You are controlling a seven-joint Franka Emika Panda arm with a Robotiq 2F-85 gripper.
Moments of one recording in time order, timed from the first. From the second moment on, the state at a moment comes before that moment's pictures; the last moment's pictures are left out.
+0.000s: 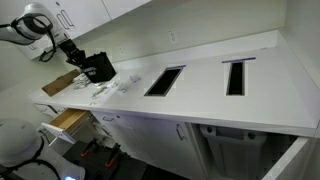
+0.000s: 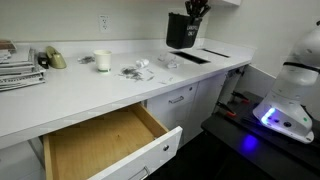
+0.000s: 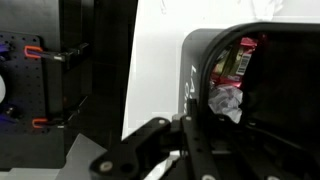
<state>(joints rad) 0.14 -0.35 0.14 -2.22 0.02 2.00 1.70</state>
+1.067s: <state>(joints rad) -0.17 -0.48 0.01 -2.38 0.02 2.06 1.76</state>
